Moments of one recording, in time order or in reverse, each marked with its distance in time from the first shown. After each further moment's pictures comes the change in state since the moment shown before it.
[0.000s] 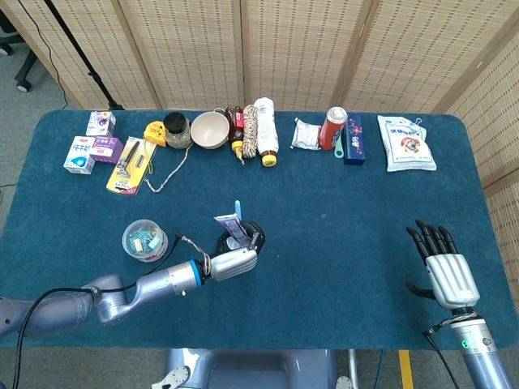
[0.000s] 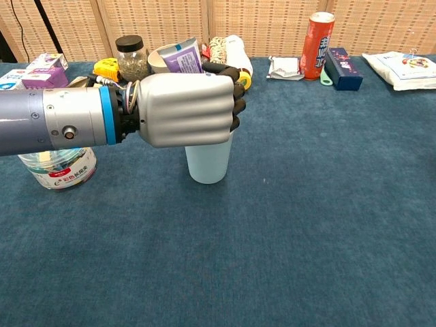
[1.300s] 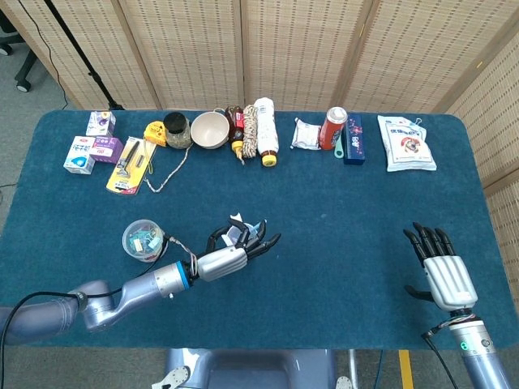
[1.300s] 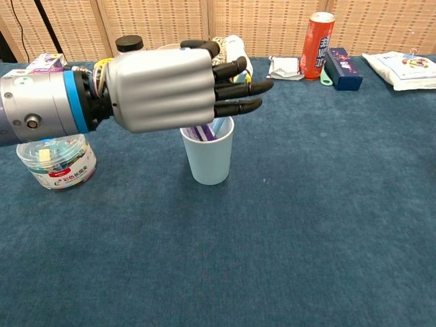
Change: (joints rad) left arm 0.060 0.068 -0.002 -0.083 0.004 0.111 0.007; right arm 0.000 0.006 -0.010 -0.012 -0.008 -0.008 -0.002
